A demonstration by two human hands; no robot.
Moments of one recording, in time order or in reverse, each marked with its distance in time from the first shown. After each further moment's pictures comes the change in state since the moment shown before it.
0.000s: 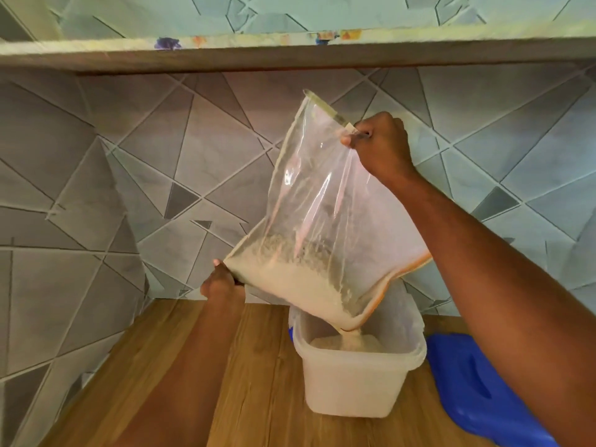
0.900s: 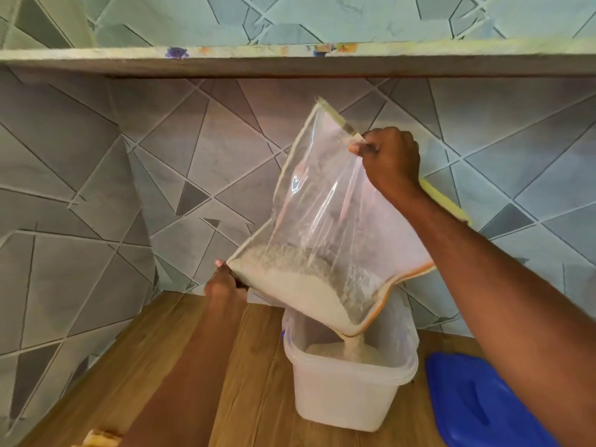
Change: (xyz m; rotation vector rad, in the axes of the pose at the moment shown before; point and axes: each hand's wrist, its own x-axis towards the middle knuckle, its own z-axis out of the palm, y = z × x) left_hand -0.006 -0.016 0.005 -0.165 -0.055 0.017; right_hand -0.009 0.013 -0.014 -0.125 0.097 -0.211
